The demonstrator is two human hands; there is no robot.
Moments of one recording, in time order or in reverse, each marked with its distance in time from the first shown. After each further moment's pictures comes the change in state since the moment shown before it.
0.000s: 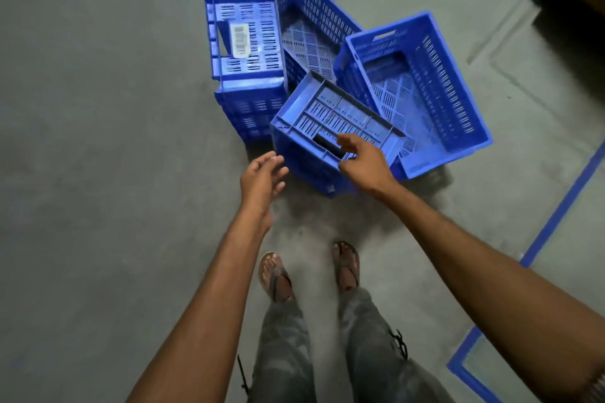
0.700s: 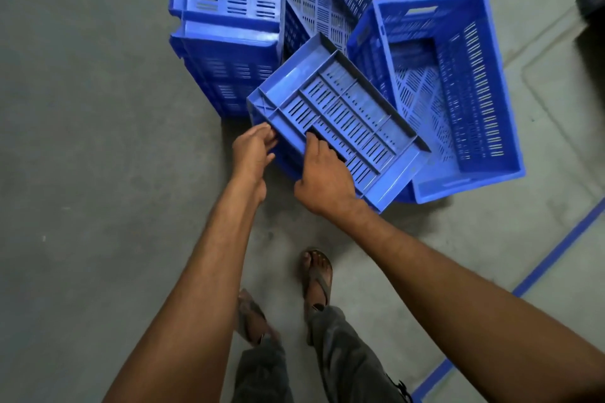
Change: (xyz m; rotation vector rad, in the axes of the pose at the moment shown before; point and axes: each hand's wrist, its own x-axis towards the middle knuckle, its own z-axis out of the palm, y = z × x) left_hand 0.157 -0.054 0.062 -0.068 0.059 -0.007; right_hand 0.108 0.061 0.098 -0.719 -0.116 -0.177
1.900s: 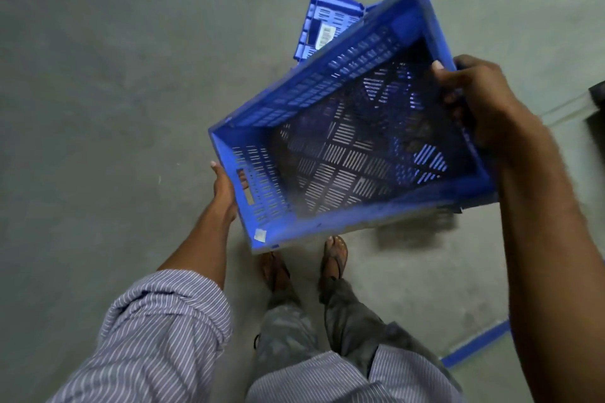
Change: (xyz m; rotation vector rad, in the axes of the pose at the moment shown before) left_hand -0.204 -0.019 -0.232 -0.270 0.255 -0.090; right_hand -0.227 -0.039 -0.313 0.944 0.146 0.013
